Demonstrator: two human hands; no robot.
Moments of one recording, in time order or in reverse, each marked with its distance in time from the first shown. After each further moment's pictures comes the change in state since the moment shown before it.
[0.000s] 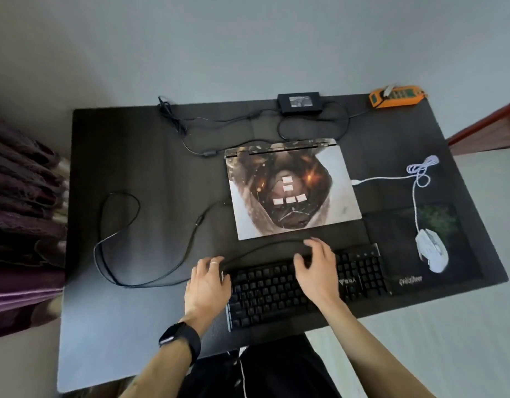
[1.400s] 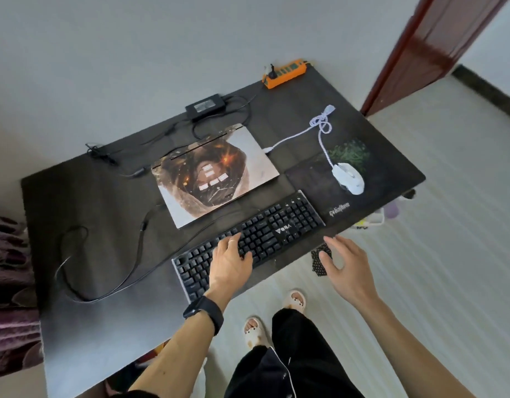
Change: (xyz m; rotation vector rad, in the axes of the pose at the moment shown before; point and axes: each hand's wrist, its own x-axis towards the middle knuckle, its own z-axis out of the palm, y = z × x) left_hand -0.111 0.153 0.073 0.025 -0.067 0.252; right_hand -0.154 0.186 -0.121 0.205 0.141 0.147
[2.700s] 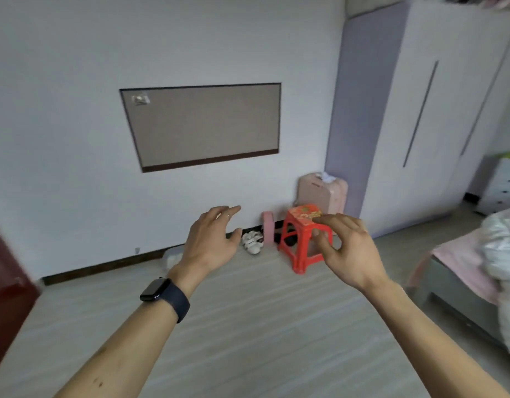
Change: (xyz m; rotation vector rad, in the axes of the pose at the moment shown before) left_hand -0.370 0.883 0.422 0.185 -0.380 1.790; right_hand -0.298 0.454 -0.699 -0.346 1.367 0.517
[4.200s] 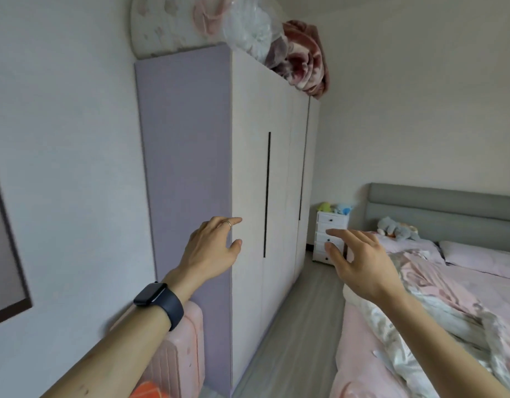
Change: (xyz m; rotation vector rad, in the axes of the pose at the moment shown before) left_hand 0.968 0.338 0.464 -0.273 -0.173 0.685; right_hand 0.632 0.665 -0.042 -0.601 0.315 0.490
